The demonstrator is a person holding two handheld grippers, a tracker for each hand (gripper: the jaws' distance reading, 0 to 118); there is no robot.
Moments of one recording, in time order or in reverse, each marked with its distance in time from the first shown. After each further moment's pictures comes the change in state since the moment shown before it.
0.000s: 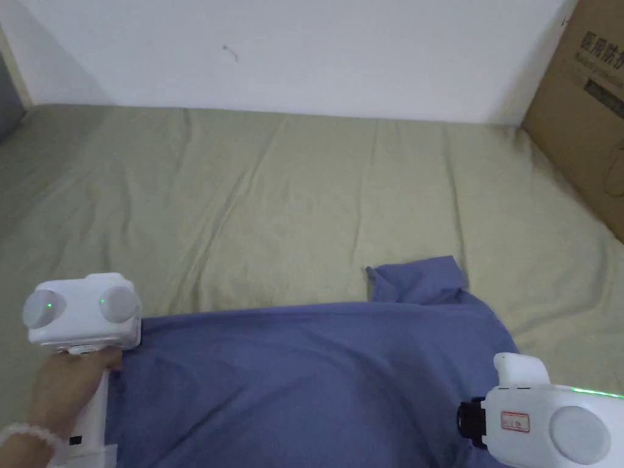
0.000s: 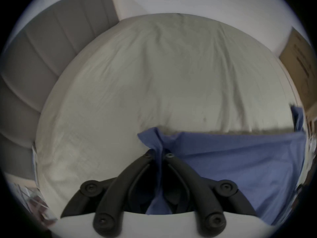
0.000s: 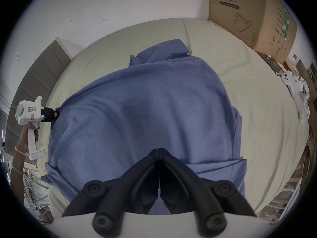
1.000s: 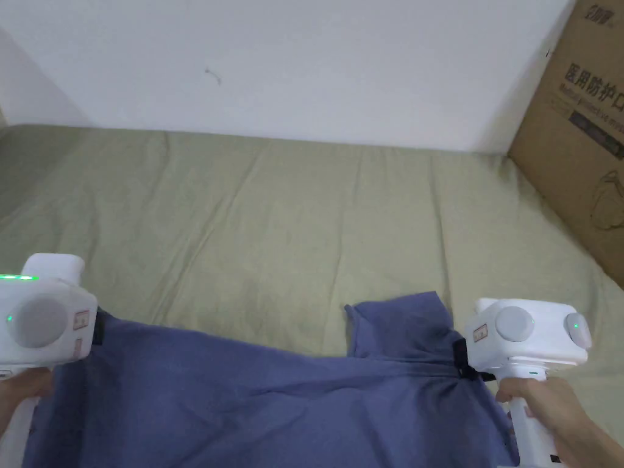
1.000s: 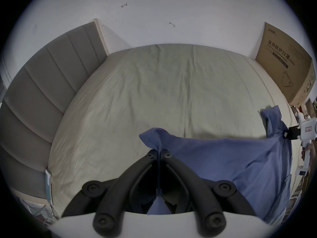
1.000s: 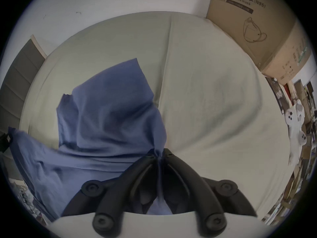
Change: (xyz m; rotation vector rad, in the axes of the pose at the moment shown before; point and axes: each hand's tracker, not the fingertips) left arm 0.003 0.034 0.095 0.191 -0.085 -0.043; right arm 0.049 0.159 -0.092 -0.077 -0.154 0.026
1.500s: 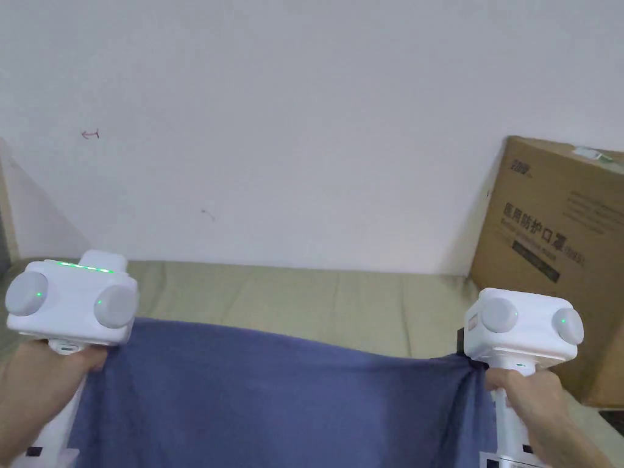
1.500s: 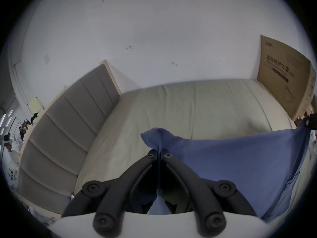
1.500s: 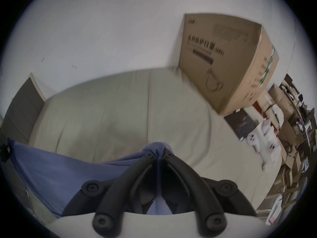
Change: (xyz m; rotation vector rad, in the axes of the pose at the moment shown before) left arm 0.026 0.120 0.088 0.255 0.136 -0.050; right arm 0.019 0.092 0.179 0.377 -0.118 -0.122
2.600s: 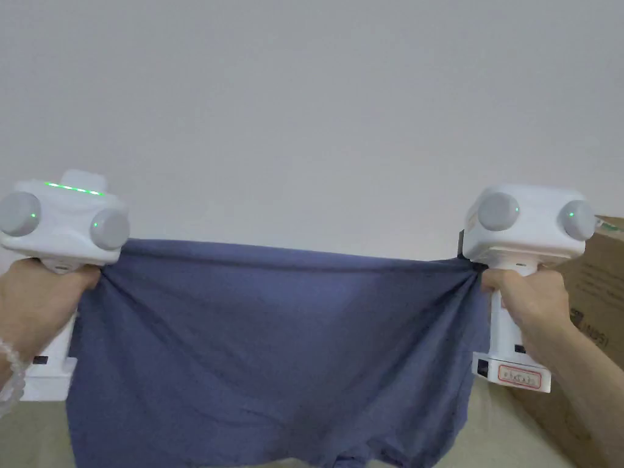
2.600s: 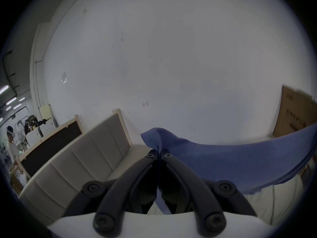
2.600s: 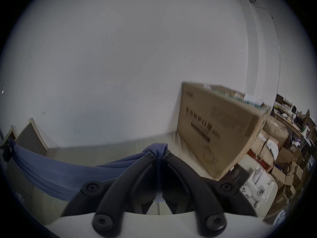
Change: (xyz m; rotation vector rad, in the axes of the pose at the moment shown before) left arm 0.003 0.170 -0.070 0.258 0.105 0.078; right arm -0.058 0.187 0.028 0.315 -0.034 -0.026
